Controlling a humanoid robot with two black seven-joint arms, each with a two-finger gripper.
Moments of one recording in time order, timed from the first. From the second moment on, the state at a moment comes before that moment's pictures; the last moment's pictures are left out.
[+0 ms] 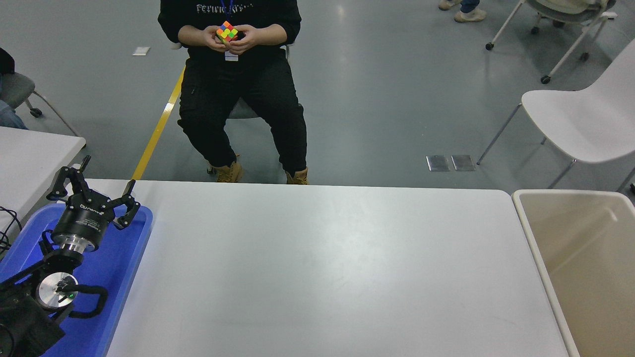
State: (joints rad) left arm -0.56 0.46 -0.57 -0.39 -0.23 -0.70 -0.60; right arm 0.88 -0.66 0.24 0.19 -0.21 -0.08 0.28
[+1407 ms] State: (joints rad) left arm -0.56 0.46 -0.57 -0.39 -0.23 -0.70 -0.60; right arm 0.97 -0.59 0.63 0.72 -0.15 -0.09 0.29
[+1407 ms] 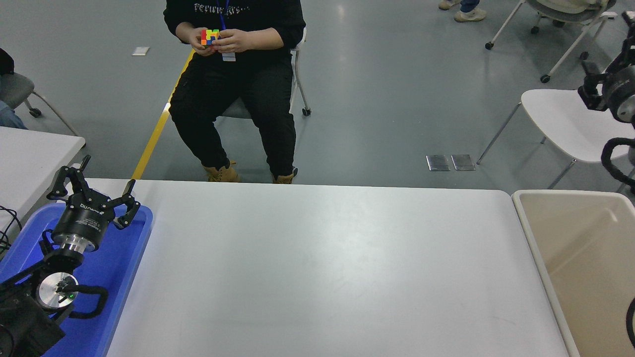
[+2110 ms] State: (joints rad) left arm -0.56 0.46 -0.57 -0.39 -0.23 -0.70 -0.60; right arm 0.80 -0.44 0.71 0.77 -0.16 -0.09 0.46
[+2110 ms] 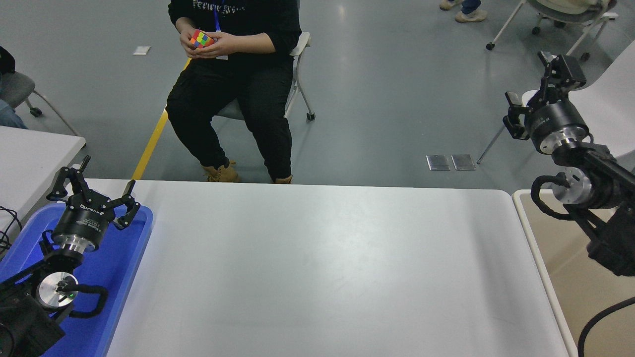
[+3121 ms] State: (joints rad) left arm -0.56 0.46 -0.57 -0.39 -0.23 -0.70 -0.60; right arm 0.61 -0.32 0.75 0.76 -0.16 -0.08 0.57
